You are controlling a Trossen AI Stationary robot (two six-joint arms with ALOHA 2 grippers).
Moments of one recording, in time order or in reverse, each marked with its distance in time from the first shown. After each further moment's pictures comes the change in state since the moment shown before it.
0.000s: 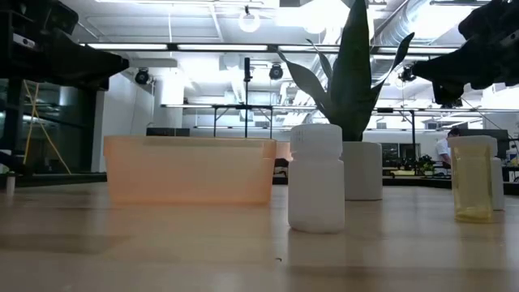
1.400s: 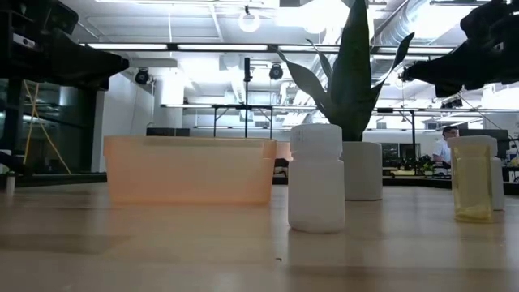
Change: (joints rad) left arm 0.000 0.000 0.000 0.000 0.000 0.000; right arm -0.001 0.000 0.000 0.018 0.106 -0.157
